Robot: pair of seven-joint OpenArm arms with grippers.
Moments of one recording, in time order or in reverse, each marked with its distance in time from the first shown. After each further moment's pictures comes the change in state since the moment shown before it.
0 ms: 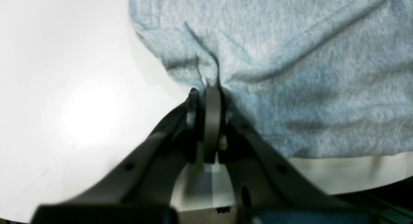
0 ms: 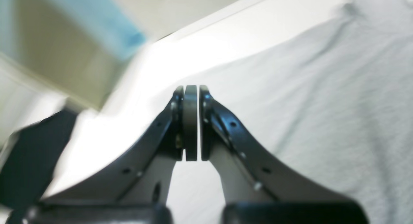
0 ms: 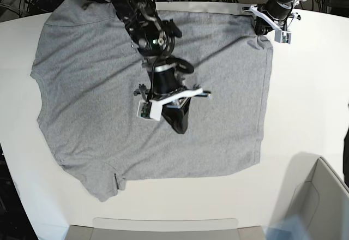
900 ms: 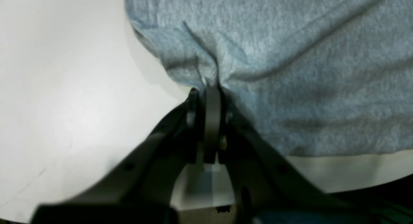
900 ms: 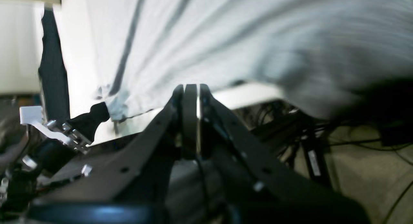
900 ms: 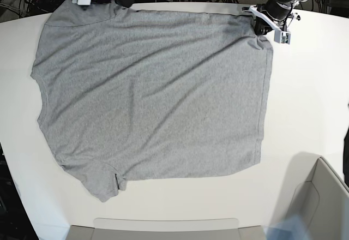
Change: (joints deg) left arm -0.8 -0.1 0.2 0.0 0.1 -0.4 0.5; right arm -48.0 44.2 -0.2 8.9 49.9 13.6 37.7
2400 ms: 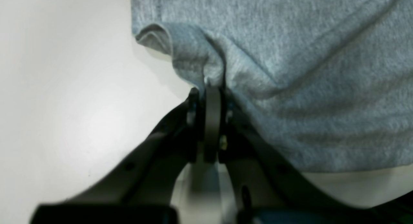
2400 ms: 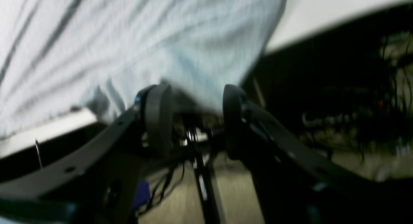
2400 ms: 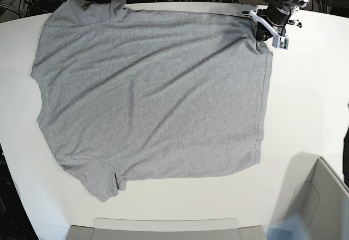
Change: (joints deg) left arm -2.3 0.3 0.2 -1.6 6.2 -0.8 -1.4; right arm 3.8 26.7 -20.0 -13.4 17.0 1.7 40.6
